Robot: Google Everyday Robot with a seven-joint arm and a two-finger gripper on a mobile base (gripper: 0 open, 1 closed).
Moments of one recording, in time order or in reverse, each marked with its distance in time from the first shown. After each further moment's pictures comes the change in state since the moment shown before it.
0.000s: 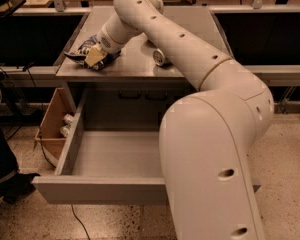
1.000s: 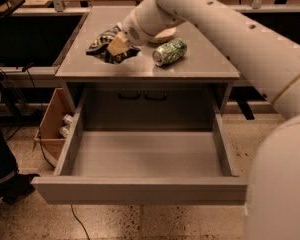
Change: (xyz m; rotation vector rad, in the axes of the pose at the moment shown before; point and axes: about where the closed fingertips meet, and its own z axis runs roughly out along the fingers) arm 0.021 0.026 -0.123 0.046 -0.095 -0.052
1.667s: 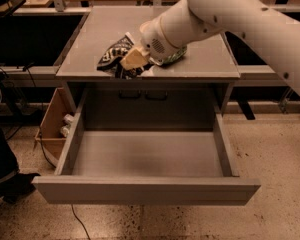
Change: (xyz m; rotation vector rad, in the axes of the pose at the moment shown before) arm 0.040 0.054 -0.072 -0.065 -0.021 -0.053
